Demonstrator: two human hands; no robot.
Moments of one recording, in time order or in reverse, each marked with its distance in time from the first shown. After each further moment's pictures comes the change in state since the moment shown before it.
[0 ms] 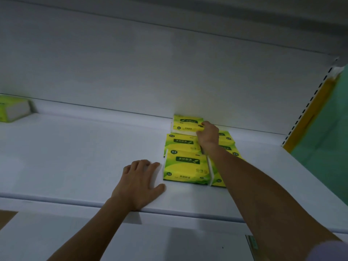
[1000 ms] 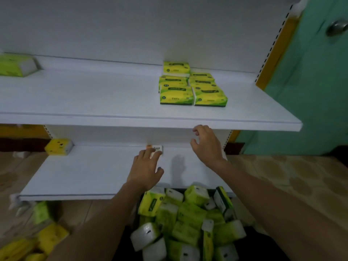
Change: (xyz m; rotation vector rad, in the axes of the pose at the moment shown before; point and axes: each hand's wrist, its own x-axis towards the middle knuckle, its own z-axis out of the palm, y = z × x) left_hand -0.197 0.054 0.051 -0.177 -0.041 0.050; right_hand -0.310 0.069 -0.062 -0.112 -0.064 -0.242
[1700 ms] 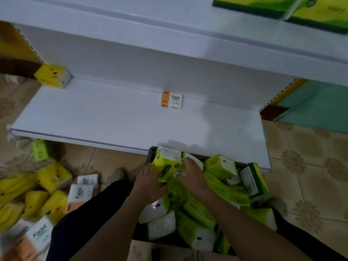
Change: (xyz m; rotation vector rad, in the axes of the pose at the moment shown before) left_hand -0.062 -0.104 0.209 -0.211 -0.559 -0.322; right_hand -0.110 0.057 0.242 0.114 -0.796 0.309
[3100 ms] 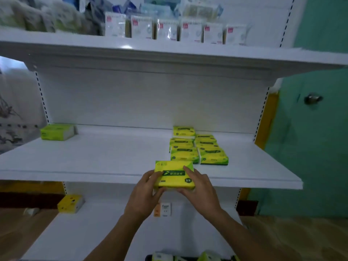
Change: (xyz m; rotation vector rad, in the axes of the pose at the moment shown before) left_hand -0.132 0.159 -0.265 -0.056 0.895 0.551; right_hand -0.157 -0.150 -0.245 -0.021 0.701 -0.469
